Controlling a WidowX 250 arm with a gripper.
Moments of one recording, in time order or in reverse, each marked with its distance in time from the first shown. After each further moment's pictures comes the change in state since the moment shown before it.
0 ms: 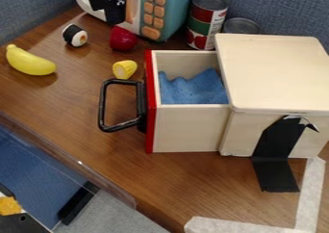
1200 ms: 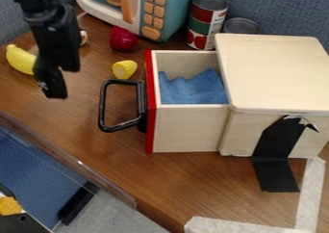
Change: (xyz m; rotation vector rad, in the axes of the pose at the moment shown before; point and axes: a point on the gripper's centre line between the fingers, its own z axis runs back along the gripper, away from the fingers) arm -0.099 -0.051 -0.046 0.025 -0.005 -0.662
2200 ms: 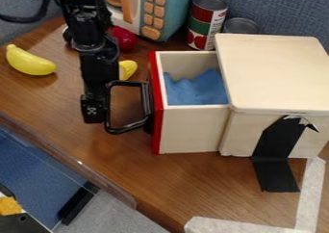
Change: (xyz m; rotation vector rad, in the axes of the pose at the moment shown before) arm 0.044 -0.007 -0.041 -0.096 0.059 0.217
